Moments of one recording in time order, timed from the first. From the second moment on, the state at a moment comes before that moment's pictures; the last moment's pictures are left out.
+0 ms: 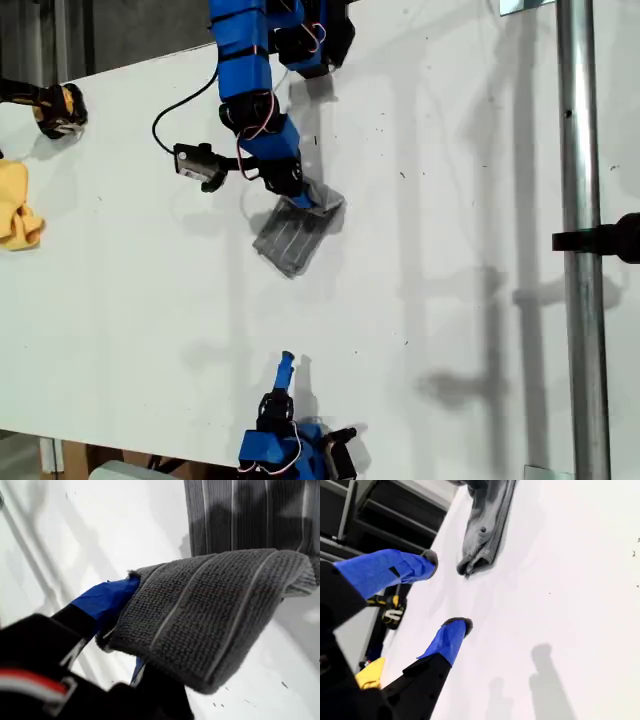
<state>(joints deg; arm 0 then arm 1) -16.3 198.9 167.5 72.4 -62.1 -1.2 107.7 105.7 60.7 78.6</state>
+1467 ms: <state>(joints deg) -16.3 198.9 167.5 72.4 -62.1 19.3 82.3 73.8 66.0 61.9</state>
